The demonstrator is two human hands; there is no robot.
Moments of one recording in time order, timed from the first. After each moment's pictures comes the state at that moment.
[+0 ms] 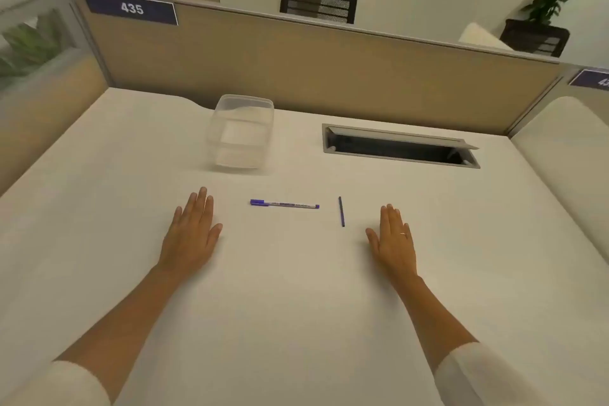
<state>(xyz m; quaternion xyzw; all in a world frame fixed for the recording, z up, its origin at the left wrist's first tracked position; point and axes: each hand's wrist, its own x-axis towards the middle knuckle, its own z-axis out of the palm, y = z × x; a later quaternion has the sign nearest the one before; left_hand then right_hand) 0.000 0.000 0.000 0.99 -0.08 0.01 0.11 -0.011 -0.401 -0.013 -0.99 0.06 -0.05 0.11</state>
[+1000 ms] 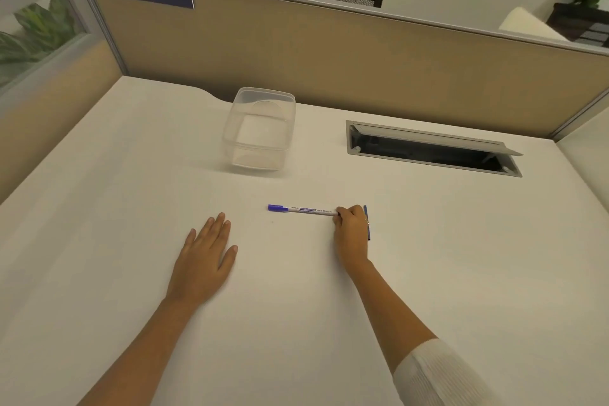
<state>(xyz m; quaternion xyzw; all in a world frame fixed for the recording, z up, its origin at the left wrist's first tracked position) -0.008 0.004 -0.027 0.99 -0.04 0.01 0.15 0.062 -0.273 -0.021 -0.94 0.07 -0.09 0.31</state>
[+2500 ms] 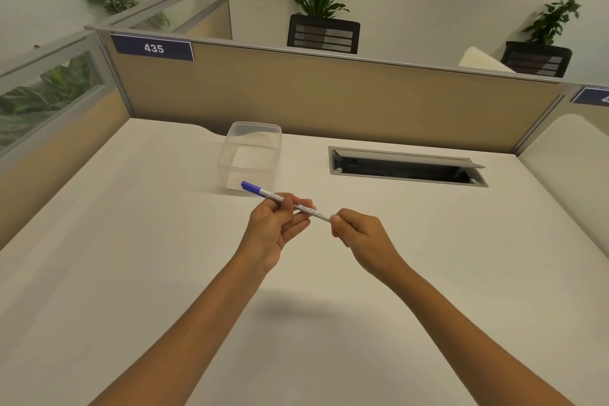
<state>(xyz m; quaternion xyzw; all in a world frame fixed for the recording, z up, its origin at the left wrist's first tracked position) -0.008 -0.128 0.130 0.48 0.06 -0.09 0.87 -0.031 -0.299 0.143 -0.88 -0.08 0.02 0.47</state>
